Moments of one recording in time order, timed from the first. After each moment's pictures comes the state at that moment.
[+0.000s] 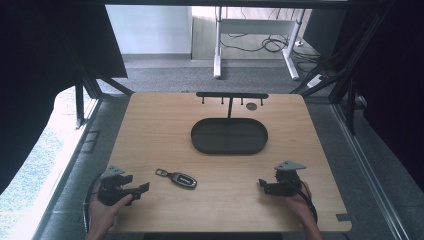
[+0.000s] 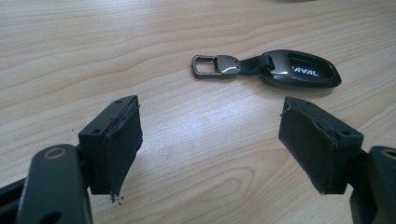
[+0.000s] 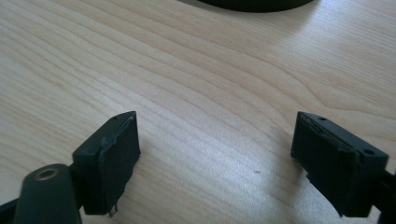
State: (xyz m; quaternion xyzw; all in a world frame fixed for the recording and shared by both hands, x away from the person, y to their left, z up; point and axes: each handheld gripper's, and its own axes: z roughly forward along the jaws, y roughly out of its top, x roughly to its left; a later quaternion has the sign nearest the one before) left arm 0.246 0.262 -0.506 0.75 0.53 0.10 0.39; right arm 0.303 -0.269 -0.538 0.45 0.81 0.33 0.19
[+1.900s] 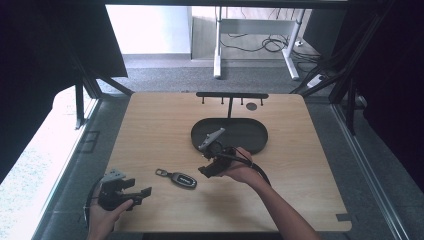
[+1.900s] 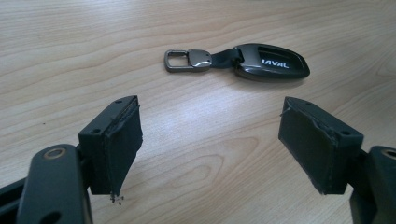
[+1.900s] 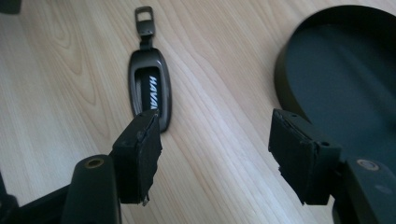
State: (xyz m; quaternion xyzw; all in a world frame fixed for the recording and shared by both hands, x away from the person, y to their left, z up) left arm 0.231 0.253 -0.499 0.76 0.51 0.09 0.40; right arm 0.340 -0.064 -0.433 0.23 0.93 0.27 0.08
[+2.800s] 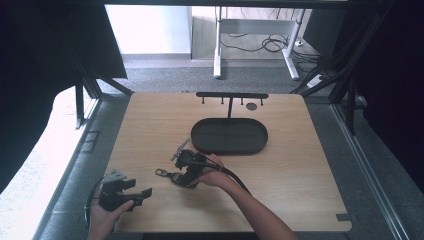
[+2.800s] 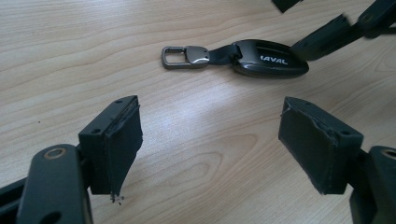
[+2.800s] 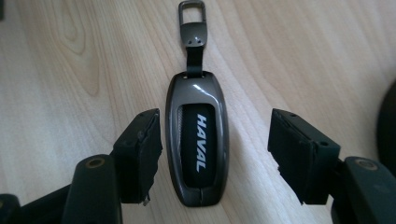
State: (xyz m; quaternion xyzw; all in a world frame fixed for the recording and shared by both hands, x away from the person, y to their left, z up) left arm 0.231 0.253 -0.501 0.76 0.51 0.09 0.39; right arm 0.342 0.014 -0.482 0.19 0.95 0.23 0.05
